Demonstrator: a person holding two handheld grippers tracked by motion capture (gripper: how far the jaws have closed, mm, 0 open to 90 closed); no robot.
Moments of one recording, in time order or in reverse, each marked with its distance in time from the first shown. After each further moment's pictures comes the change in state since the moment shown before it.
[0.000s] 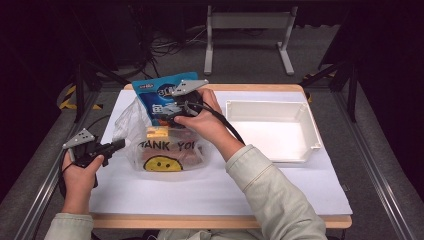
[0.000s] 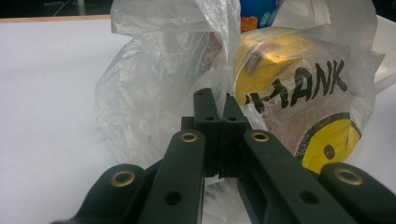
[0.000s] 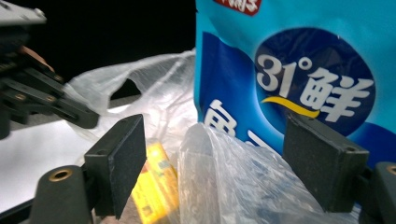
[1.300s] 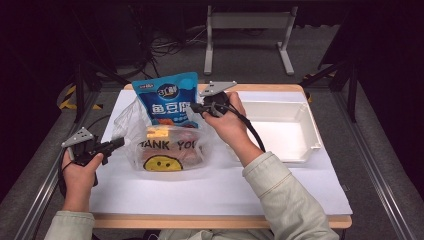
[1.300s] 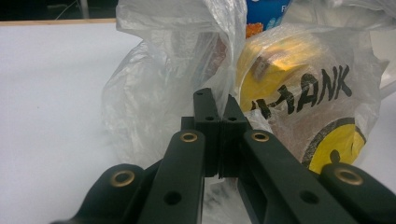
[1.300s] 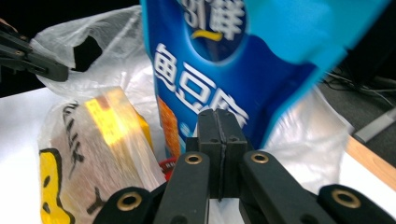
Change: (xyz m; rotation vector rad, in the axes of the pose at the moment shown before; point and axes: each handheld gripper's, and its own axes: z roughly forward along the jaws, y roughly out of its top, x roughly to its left) left arm 0.005 0.001 0.002 -0.013 0.007 -0.013; right arm -0.022 -0.028 -0.061 0.071 -0.112 0.056
